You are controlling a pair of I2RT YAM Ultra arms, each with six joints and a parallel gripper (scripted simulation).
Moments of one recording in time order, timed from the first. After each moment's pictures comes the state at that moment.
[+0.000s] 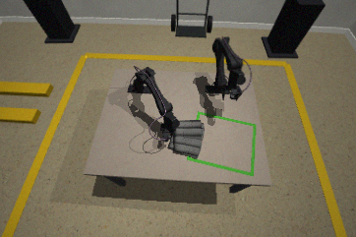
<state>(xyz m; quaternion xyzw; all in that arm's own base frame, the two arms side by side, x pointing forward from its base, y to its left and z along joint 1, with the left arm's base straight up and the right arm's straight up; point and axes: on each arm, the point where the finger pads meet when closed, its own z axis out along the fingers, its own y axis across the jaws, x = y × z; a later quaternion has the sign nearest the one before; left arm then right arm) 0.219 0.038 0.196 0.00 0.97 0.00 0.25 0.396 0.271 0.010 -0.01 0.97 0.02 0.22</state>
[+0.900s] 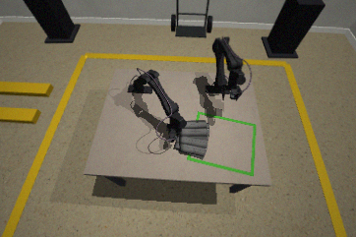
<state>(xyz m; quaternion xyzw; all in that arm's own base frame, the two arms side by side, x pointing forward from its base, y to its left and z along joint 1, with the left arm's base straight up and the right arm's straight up) 0.219 0.038 0.196 0.00 0.97 0.00 0.25 0.396 0.311 0.010 -0.01 0.97 0.02 0.22</state>
